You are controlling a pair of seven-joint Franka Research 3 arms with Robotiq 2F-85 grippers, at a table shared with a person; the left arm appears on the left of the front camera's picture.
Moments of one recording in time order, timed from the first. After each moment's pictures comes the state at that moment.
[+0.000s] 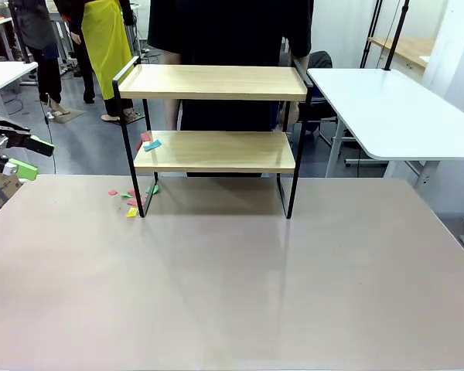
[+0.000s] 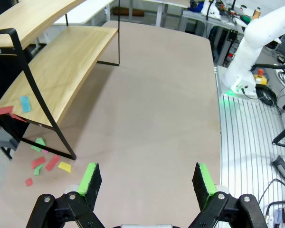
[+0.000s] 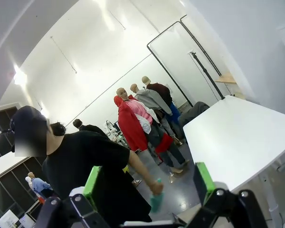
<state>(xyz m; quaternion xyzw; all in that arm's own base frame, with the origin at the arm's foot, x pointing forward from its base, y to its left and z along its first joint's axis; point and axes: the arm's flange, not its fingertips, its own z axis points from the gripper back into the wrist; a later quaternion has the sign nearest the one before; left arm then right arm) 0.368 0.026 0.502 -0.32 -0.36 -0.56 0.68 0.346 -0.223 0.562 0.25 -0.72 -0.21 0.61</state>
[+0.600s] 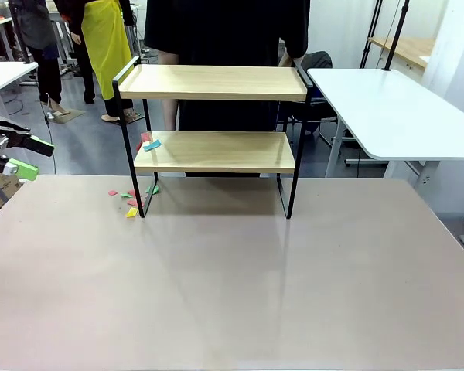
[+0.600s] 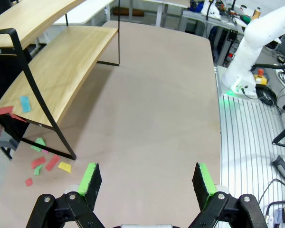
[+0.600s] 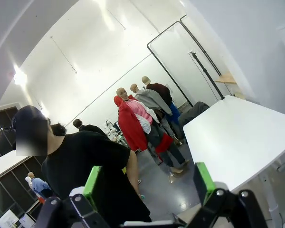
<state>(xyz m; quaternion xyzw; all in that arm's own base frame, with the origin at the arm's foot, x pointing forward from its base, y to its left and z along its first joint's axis) 0.368 0.026 0.502 -0.32 -0.36 -0.56 0.68 0.346 -0.223 0.562 0.25 -0.72 -0.21 0.61</state>
